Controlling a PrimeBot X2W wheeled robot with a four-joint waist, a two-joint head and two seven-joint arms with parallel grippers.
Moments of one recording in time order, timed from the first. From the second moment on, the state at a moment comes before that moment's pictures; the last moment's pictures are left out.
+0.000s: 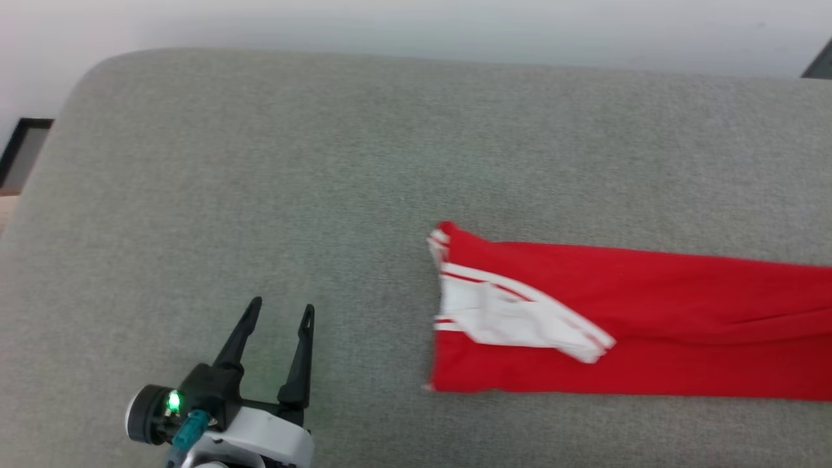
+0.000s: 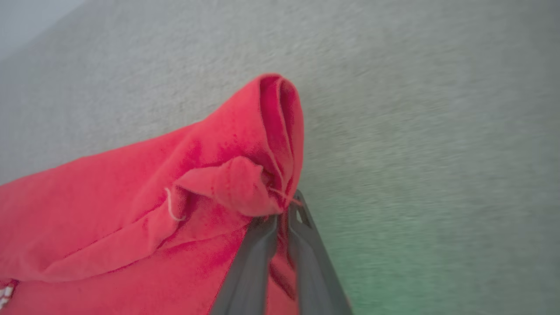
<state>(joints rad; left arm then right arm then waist) -0.10 0.12 -0.07 0.17 -0.10 -0.11 -0.26 -0.39 -0.82 0.30 0.63 1.22 0.13 0.35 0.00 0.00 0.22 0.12</state>
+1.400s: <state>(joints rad) -0.09 0.06 -0.09 0.21 -0.11 -0.13 -0.26 -0.39 -0.59 0.42 0.09 0.91 0.13 0.53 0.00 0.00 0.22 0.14</state>
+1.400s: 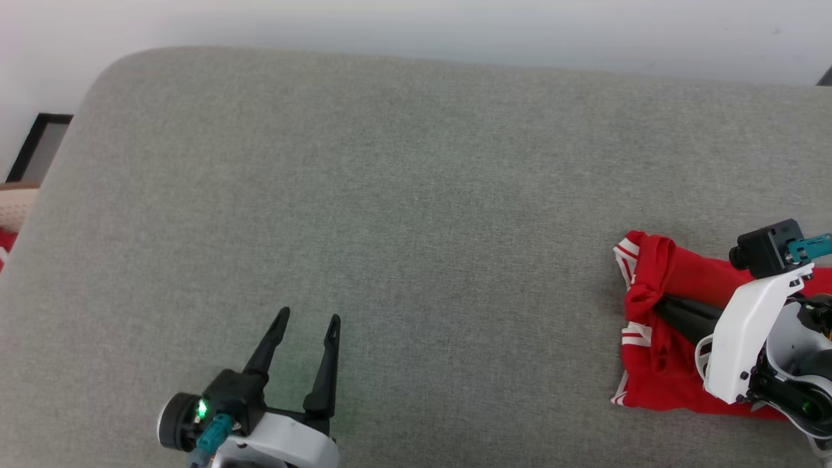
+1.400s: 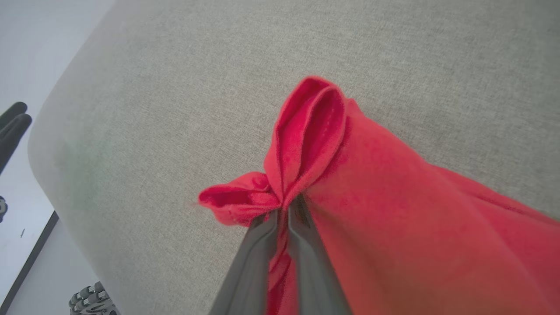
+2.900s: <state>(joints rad) -0.07 0.13 -0.04 0.23 -0.20 -0.13 -0.26 -0.37 -0.56 0.33 0.42 0.66 0.13 -0.26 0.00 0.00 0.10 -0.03</state>
